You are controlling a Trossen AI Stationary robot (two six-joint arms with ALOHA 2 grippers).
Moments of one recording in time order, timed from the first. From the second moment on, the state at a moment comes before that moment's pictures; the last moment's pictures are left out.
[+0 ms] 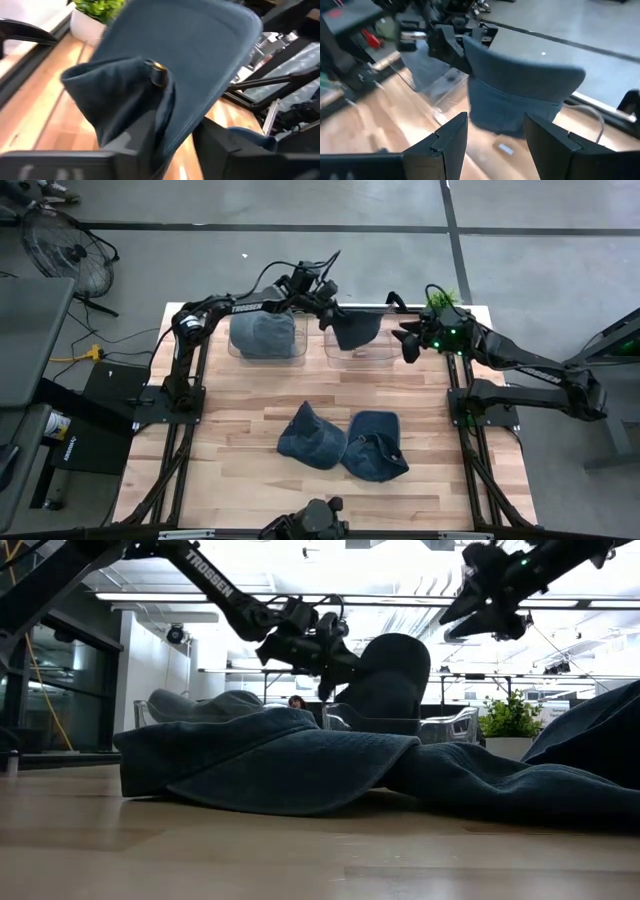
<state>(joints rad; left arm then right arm) 0.63 2.05 1.55 0.07 0.82 -0.21 -0.50 0.80 0.71 -0.32 0.08 0.36</state>
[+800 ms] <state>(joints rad) 0.63 2.05 1.55 0.07 1.14 -0.15 -0.75 1.23 1.23 -0.62 -0.31 -0.28</state>
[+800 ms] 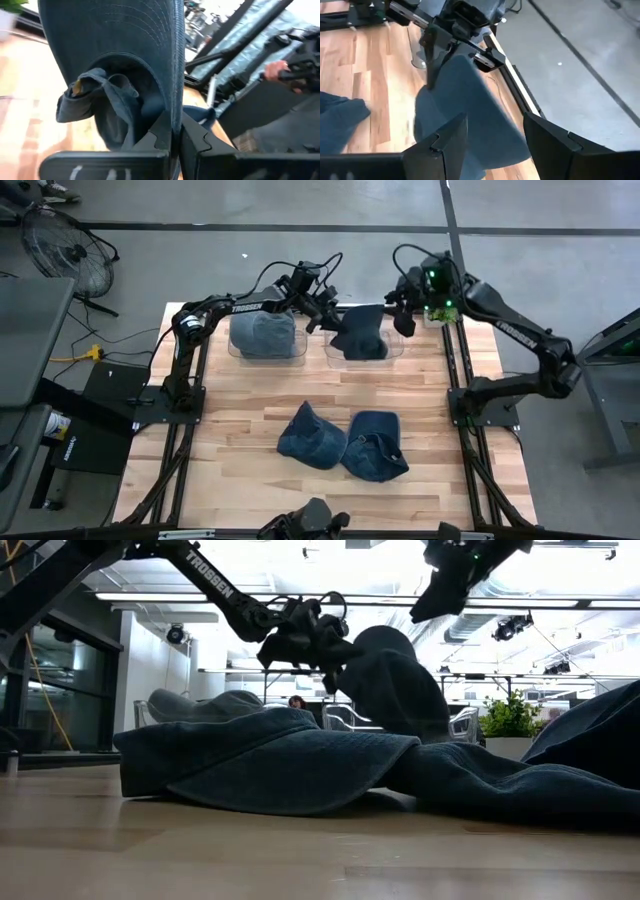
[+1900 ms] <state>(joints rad) 0.63 2.05 1.55 0.07 1.11 -0.14 -0.81 1.45 1.39 -0.85 -0.52 -0.39</state>
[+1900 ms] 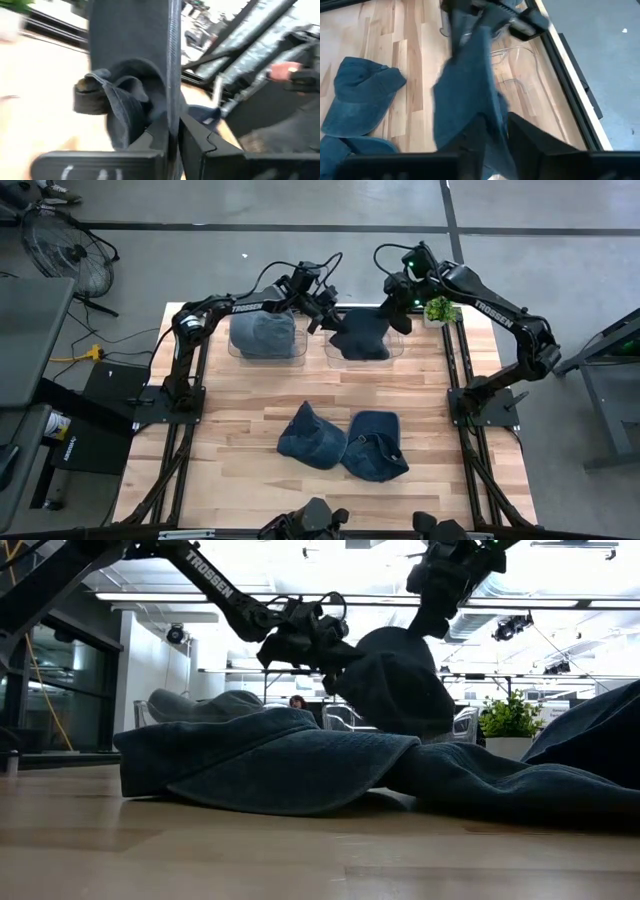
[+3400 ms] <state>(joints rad) 0.77 1.90 1.55 0.18 0.51 -0.15 -0.70 1.45 1.36 -0.91 -0.18 0.42</state>
